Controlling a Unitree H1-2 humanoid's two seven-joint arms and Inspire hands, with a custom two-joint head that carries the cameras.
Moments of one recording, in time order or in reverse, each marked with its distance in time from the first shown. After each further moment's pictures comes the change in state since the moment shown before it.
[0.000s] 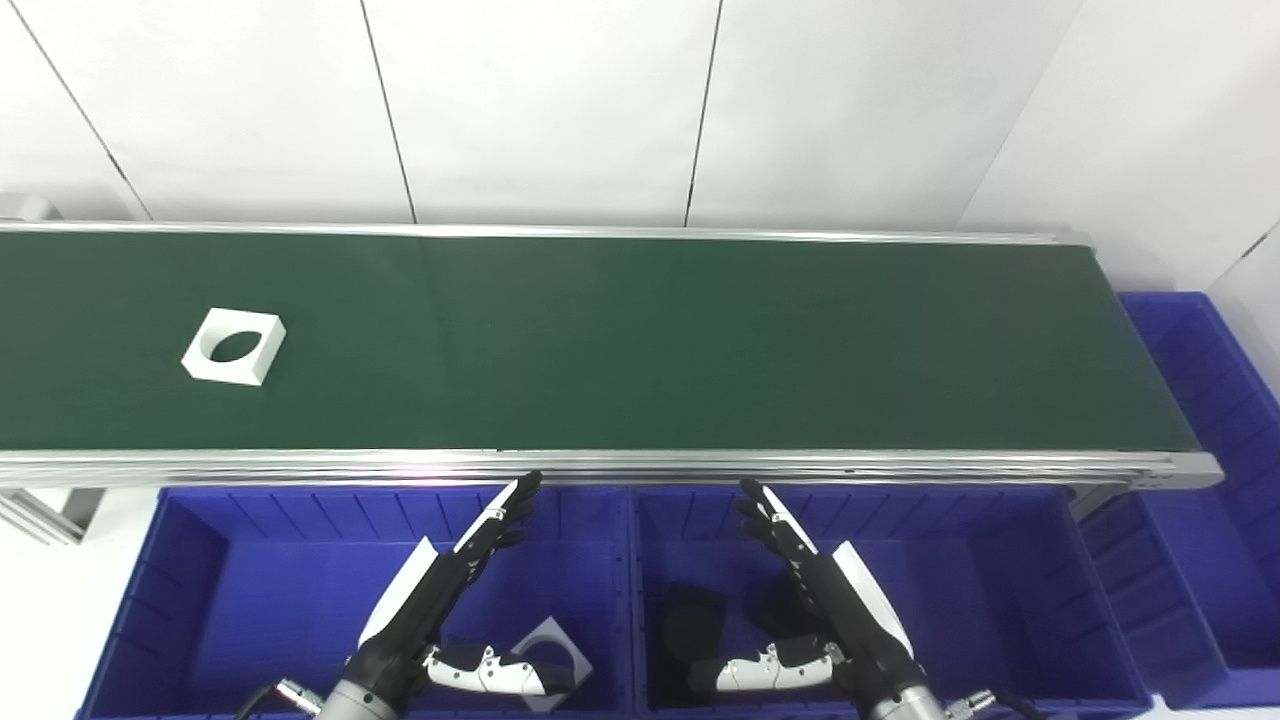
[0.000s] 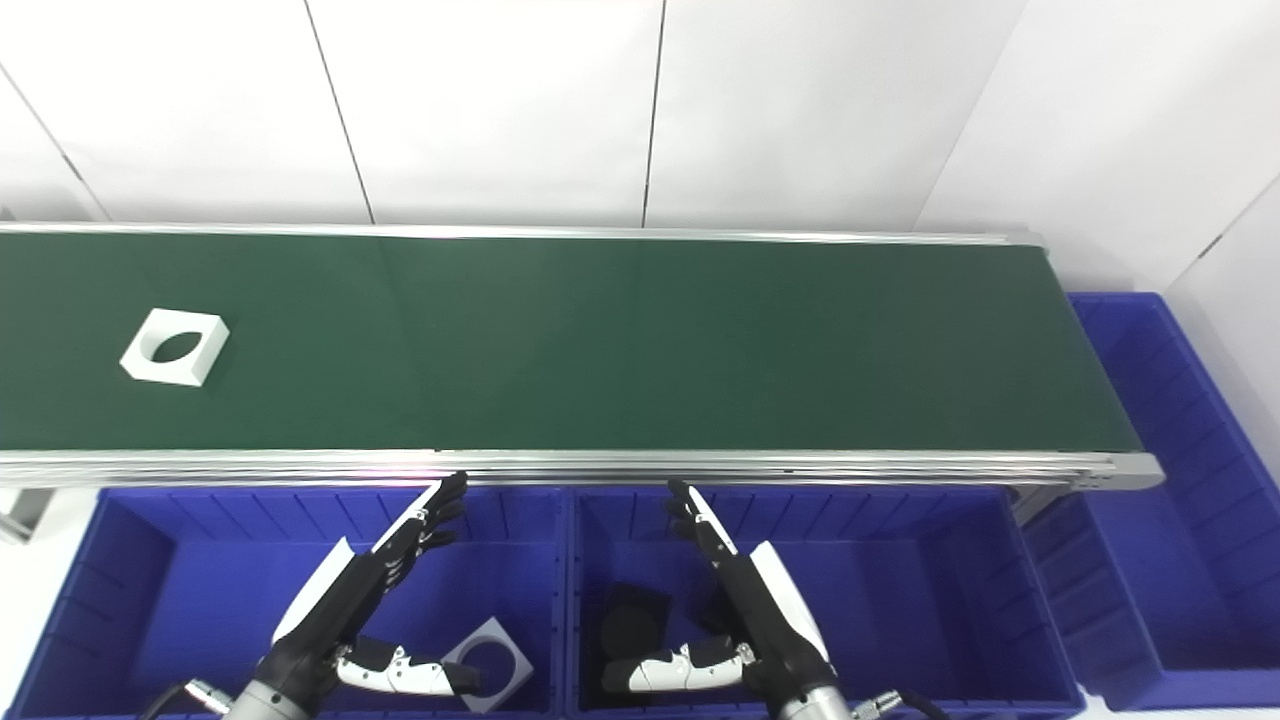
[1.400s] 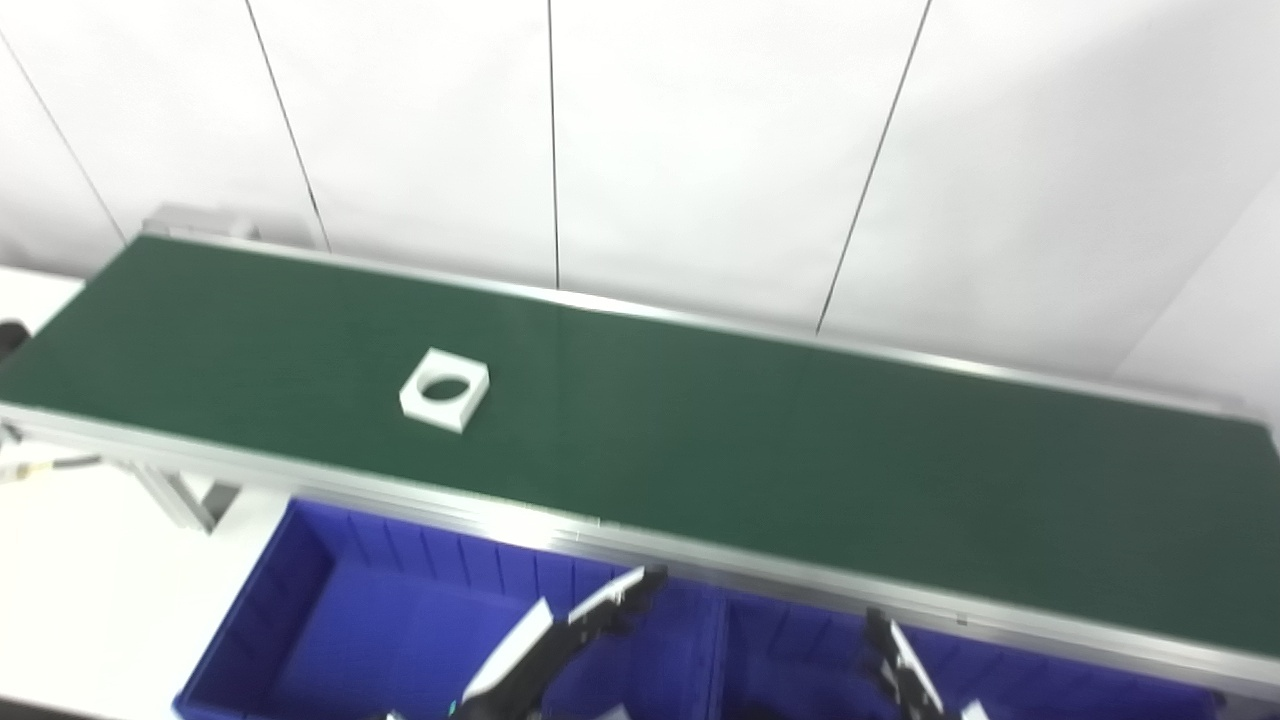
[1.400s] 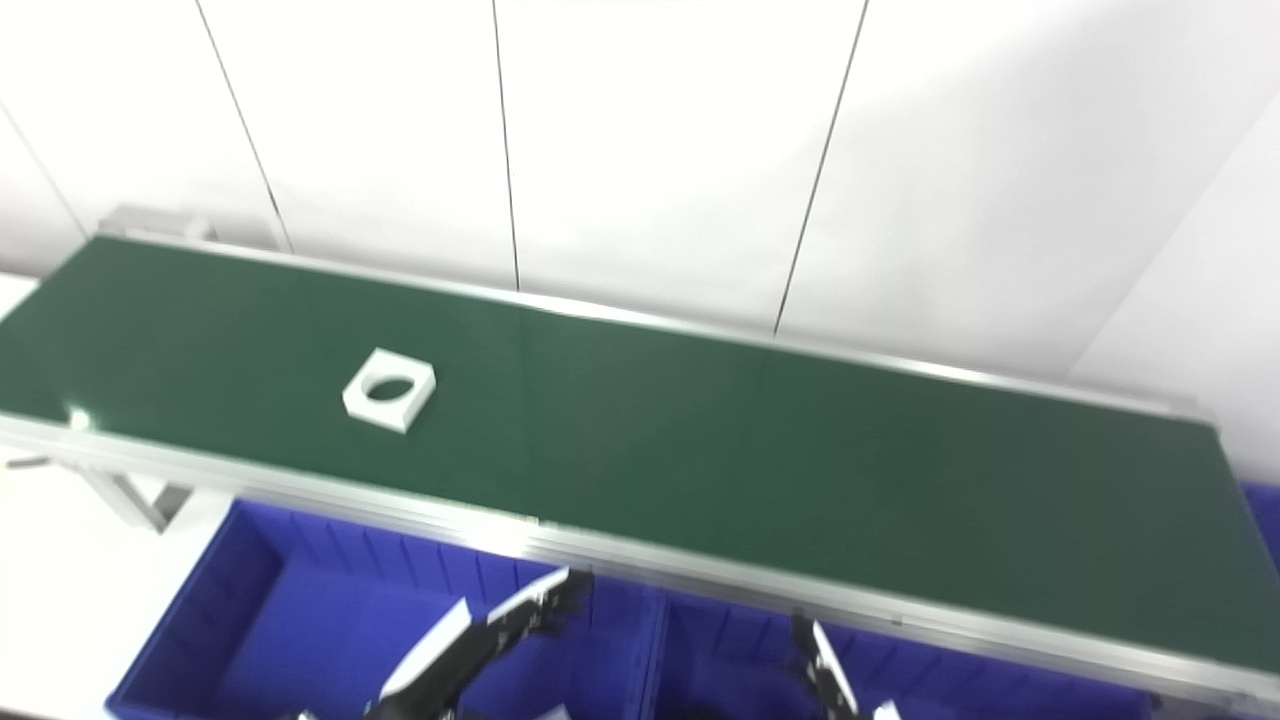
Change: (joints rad) left arm -0.003 -0.046 -0.016 0.036 0.086 -0.017 0.045; right arm 0.000 -0.046 -0.028 0.033 0.066 -0.039 0.006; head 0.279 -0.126
